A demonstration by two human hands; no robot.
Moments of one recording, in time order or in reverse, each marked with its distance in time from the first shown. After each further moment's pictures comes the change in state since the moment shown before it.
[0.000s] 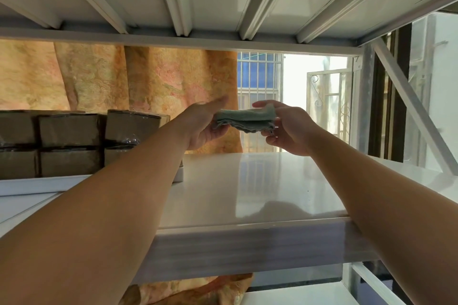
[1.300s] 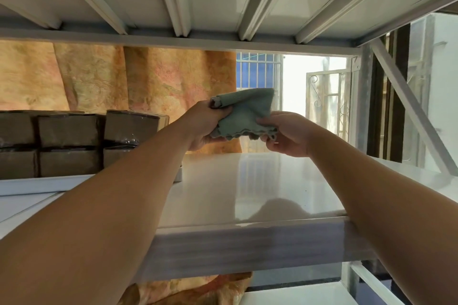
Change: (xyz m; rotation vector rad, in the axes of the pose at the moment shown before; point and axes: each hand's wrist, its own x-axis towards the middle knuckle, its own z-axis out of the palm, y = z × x) left_hand -0.007 -0.003 0.007 0.233 -0.060 0.149; right_hand 0.001 0.001 -0.004 -0.009 -0.088 0.154
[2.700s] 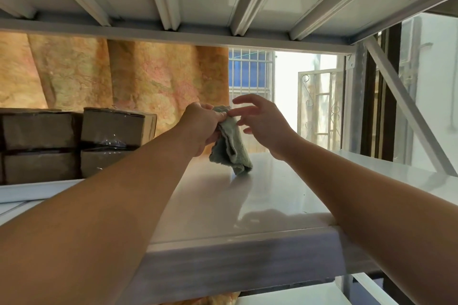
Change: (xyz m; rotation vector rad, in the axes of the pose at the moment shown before) left_hand 0.015 -0.010 0.016 -0.062 0.266 -0.082; right_hand 0.010 0.005 0.034 -0.355 0.239 -0.425
